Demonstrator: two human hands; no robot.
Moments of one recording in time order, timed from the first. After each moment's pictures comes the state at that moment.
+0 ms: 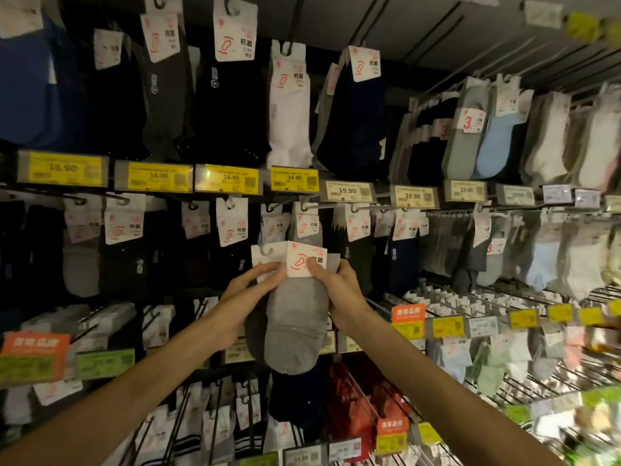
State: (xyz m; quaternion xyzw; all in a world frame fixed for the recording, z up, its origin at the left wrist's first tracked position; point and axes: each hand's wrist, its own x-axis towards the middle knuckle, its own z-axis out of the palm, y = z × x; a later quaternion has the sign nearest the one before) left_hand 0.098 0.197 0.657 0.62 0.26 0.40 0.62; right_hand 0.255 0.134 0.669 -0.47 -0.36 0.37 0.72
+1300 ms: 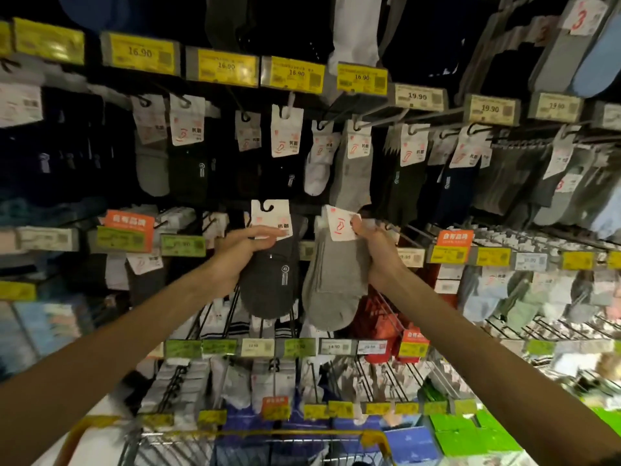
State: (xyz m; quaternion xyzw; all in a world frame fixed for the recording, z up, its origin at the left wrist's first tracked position) left_hand -0.005 0.168 0.593 0.57 0.38 0.41 0.60; right_hand 0.227 0.116 0.594 -0.51 -0.29 0.45 0.68
